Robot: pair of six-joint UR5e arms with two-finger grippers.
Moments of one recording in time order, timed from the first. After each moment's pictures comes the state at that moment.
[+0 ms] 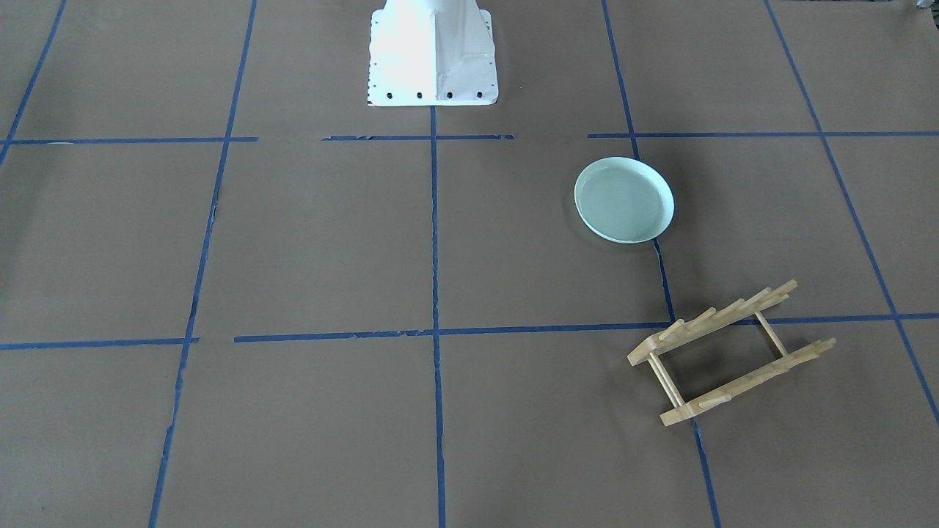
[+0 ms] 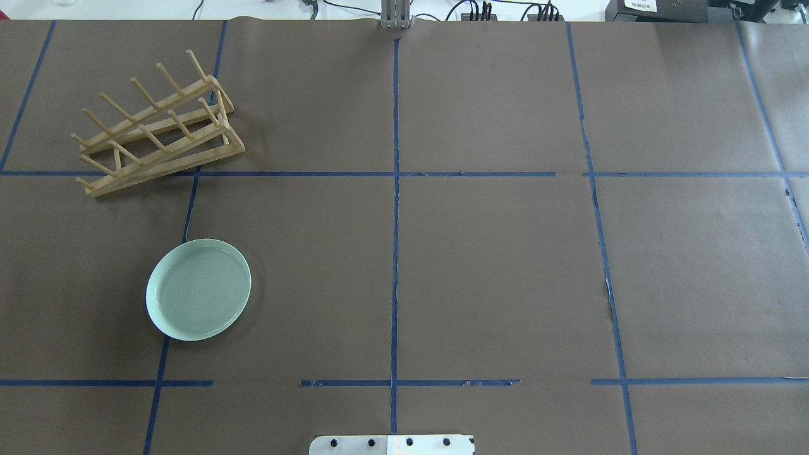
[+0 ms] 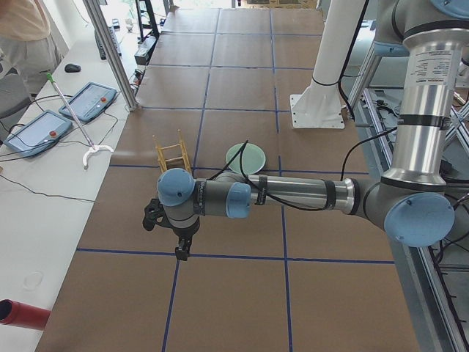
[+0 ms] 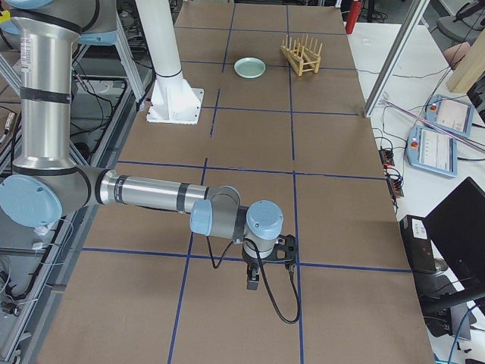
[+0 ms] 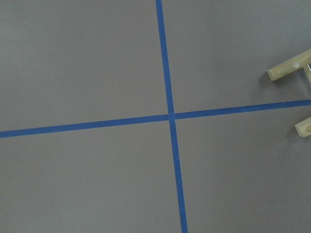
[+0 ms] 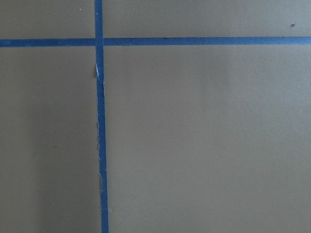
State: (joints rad) left arm -1.60 -1.63 -1.58 -1.58 -2.36 0.10; right arm 1.61 -1.67 1.60 -1.60 2.30 -0.07
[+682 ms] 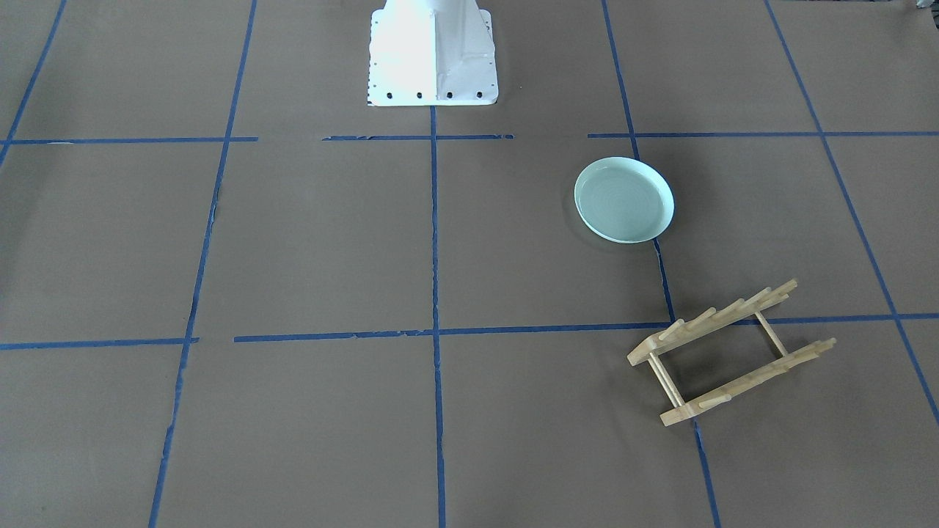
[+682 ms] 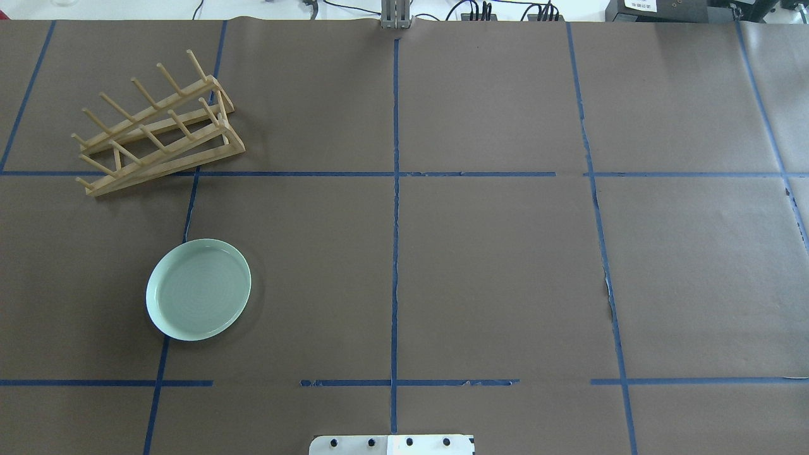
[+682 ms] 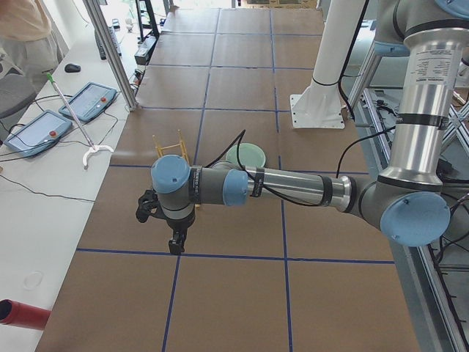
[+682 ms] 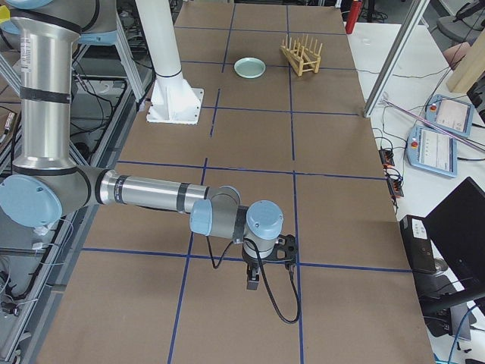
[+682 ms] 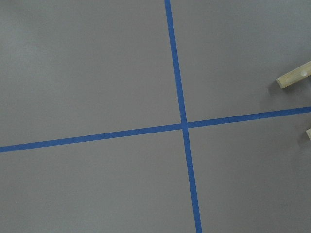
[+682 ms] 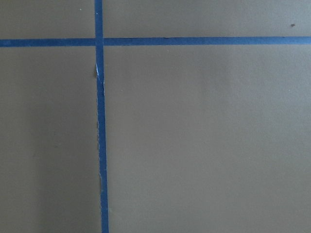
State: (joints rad) left arm -1.62 -1.67 -1.62 -1.47 -2.34 0.13; right arm 1.61 -1.67 1.60 -1.60 2.30 -0.07
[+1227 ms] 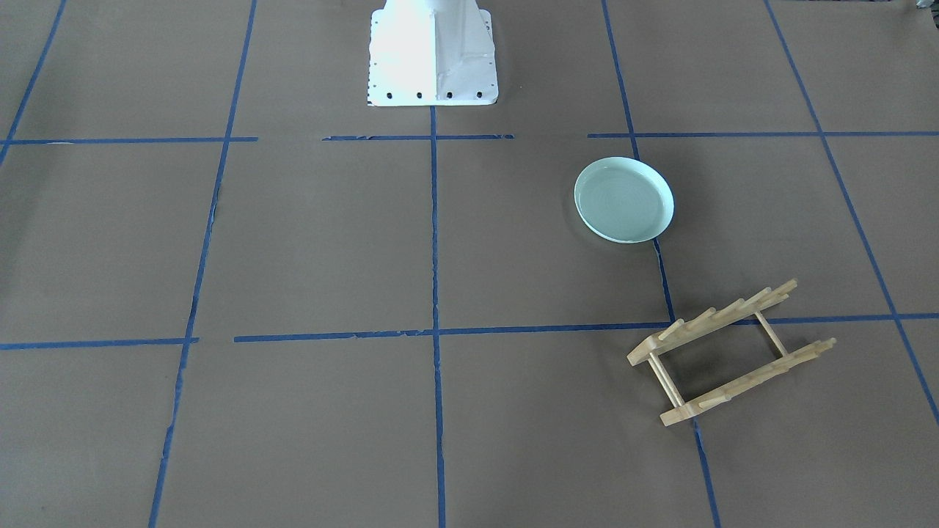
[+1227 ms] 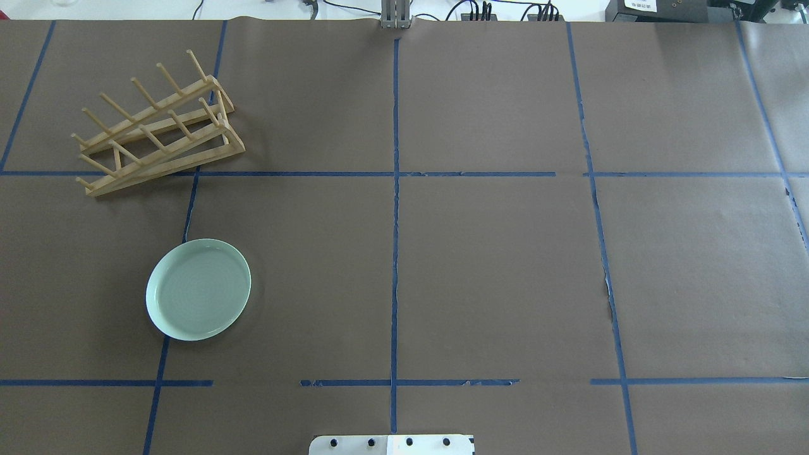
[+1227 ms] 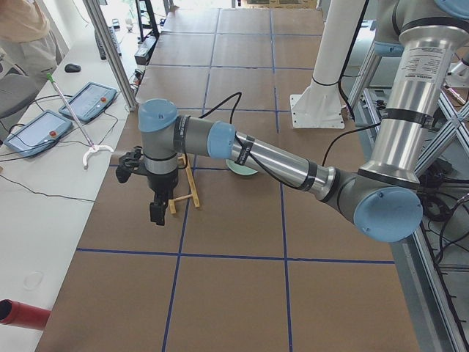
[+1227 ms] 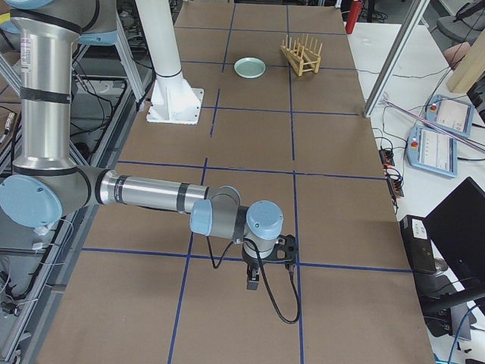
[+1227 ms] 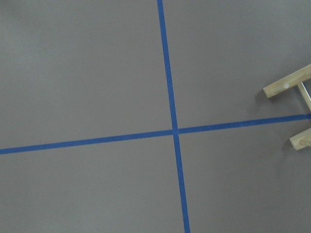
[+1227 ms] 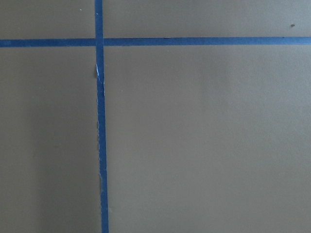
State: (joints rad) left arm -1.58 -1.80 -1.76 -1.34 -2.13 -0.13; right arm 1.61 -1.67 1.60 -1.60 2.30 -0.07
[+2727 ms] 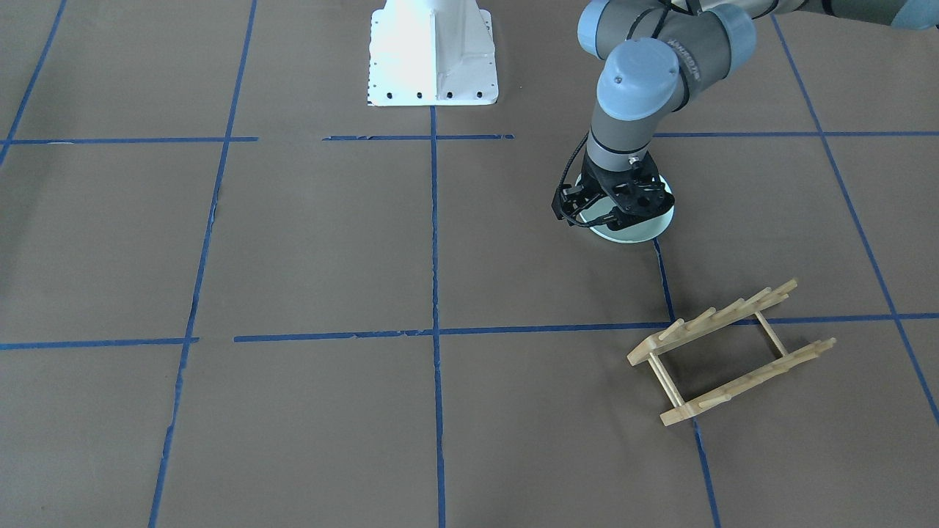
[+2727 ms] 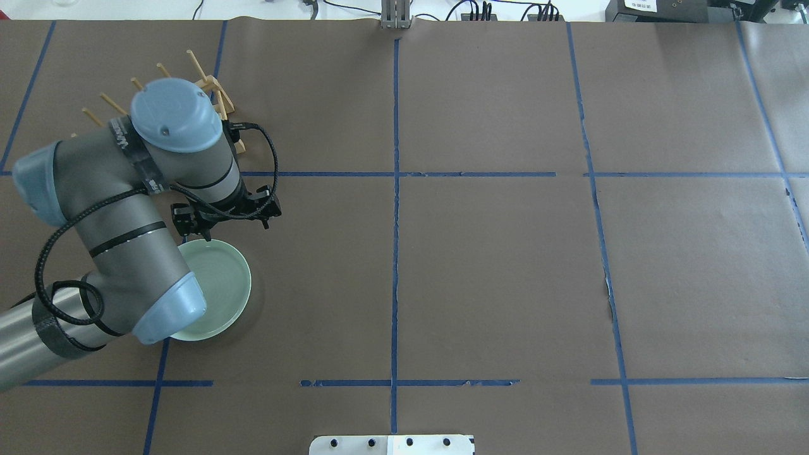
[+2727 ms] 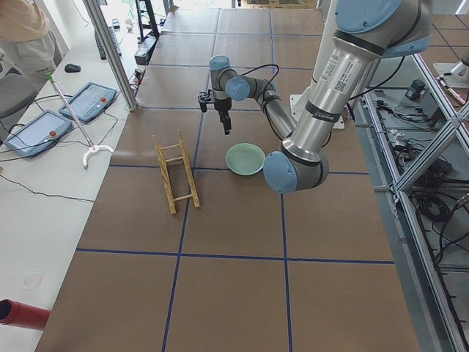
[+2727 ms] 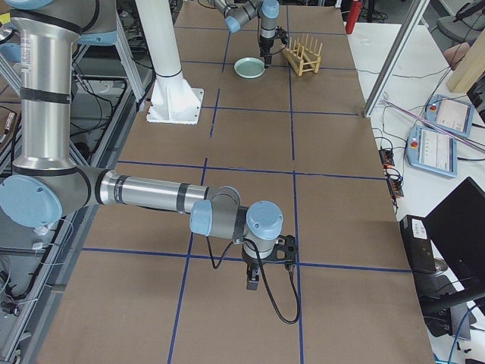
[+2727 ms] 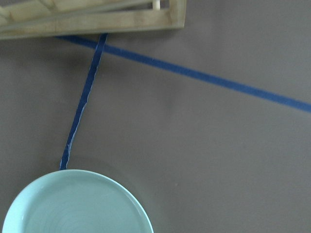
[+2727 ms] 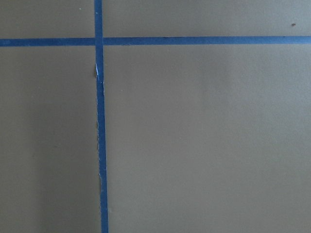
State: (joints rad) left arm -0.65 -2.08 -1.82 -1.35 -1.98 -1.31; right arm 1.61 -1.67 1.60 -1.60 2.30 -0.07
